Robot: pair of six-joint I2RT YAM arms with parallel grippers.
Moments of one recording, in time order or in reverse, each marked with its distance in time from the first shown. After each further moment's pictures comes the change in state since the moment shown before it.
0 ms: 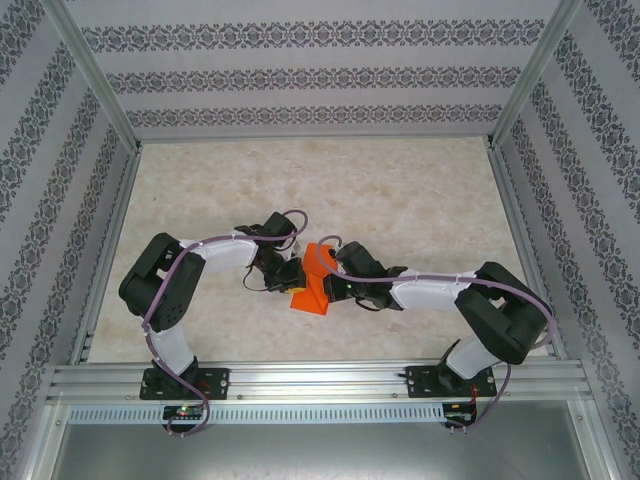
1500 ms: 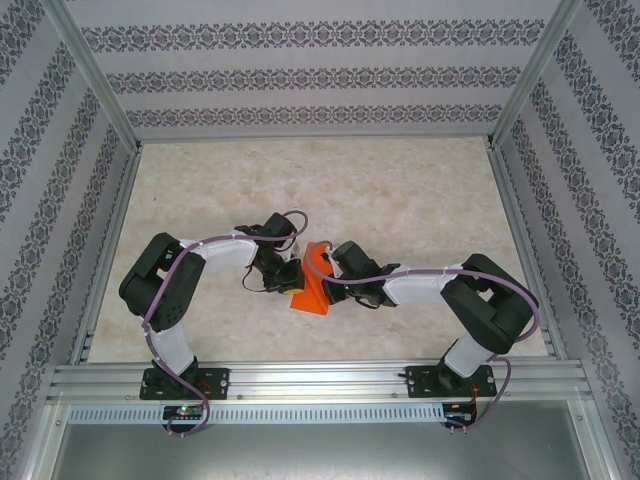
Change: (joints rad) left arm 0.000 0.002 0.002 -0.025 -0.010 0.019; right arm -0.007 0.082 0.032 0.003 0.003 -0.174
